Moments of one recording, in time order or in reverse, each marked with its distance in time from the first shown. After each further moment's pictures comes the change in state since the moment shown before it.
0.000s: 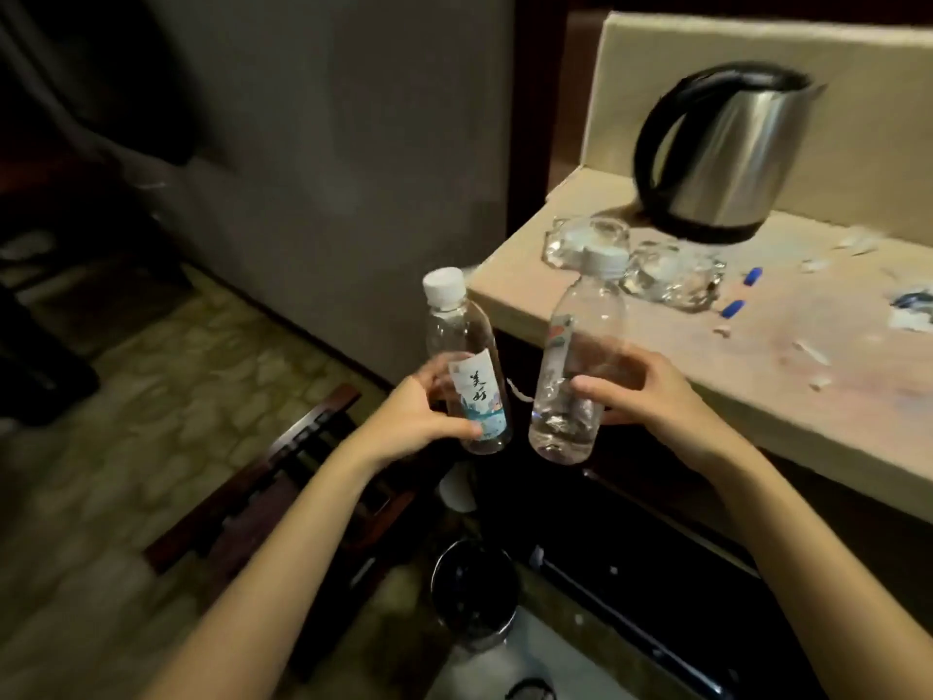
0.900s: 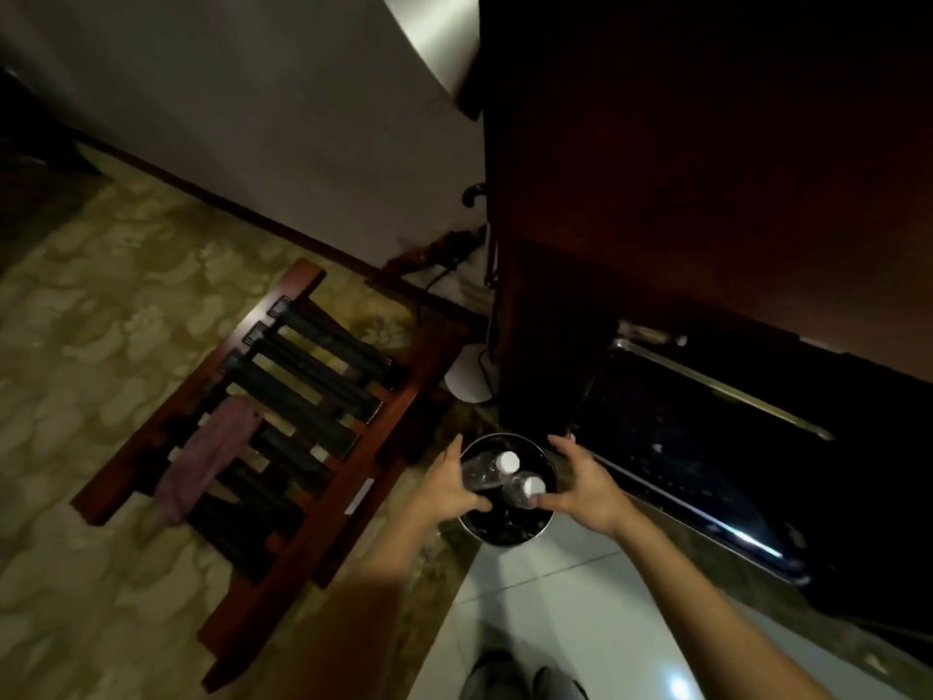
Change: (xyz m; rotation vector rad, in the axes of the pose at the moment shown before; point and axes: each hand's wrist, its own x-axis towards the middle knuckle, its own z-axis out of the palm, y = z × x) left_hand 0.062 -0.409 0.077 0.456 -0.291 -0.564; right_hand 0.008 0.407 0.151 -0.303 -0.083 0.572
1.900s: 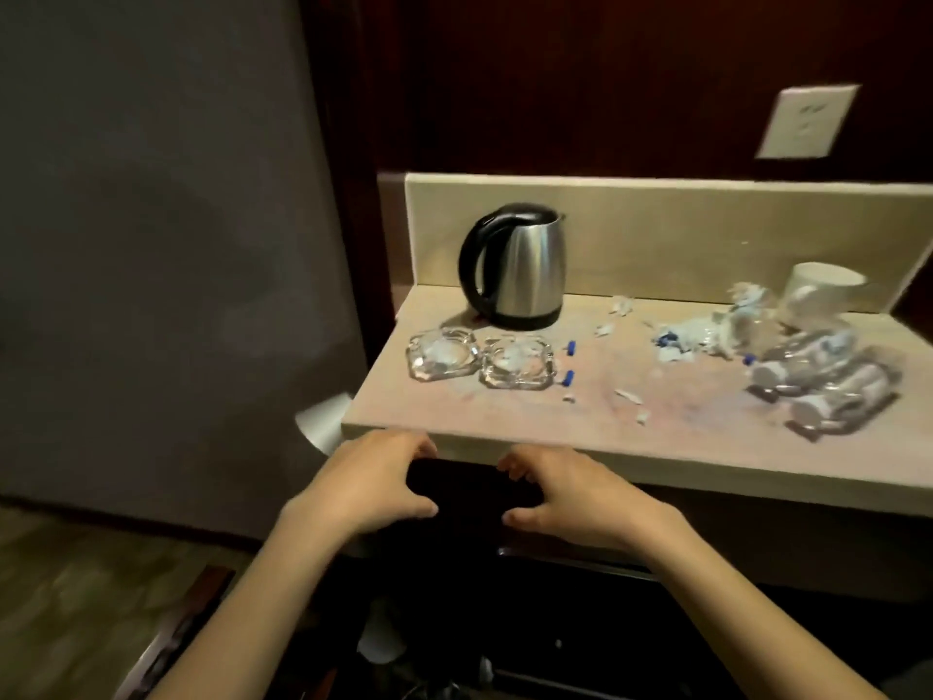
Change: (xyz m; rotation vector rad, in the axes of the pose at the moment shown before) left_hand -0.328 0.341 -0.227 0.790 0.376 0.713; right_hand -0.276 -0.301 -0.245 -0.593 0.387 -0.256
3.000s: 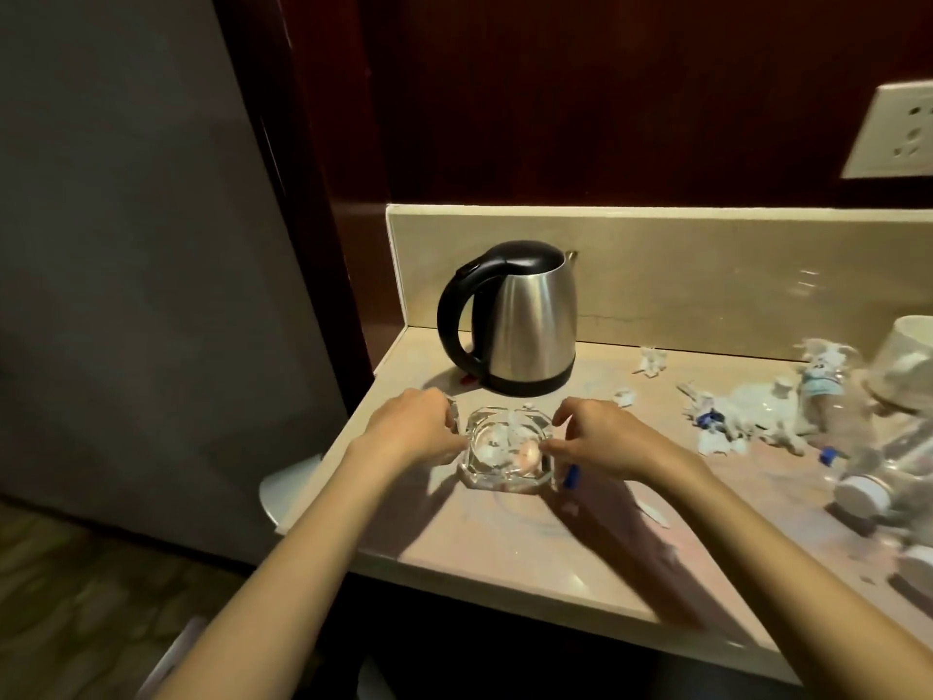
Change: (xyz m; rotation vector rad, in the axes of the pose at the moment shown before) left_hand 0.200 0.028 -0.033 -0.064 0.018 -0.256; right_hand 0.139 0.123 -0.094 0.014 0.082 0.203
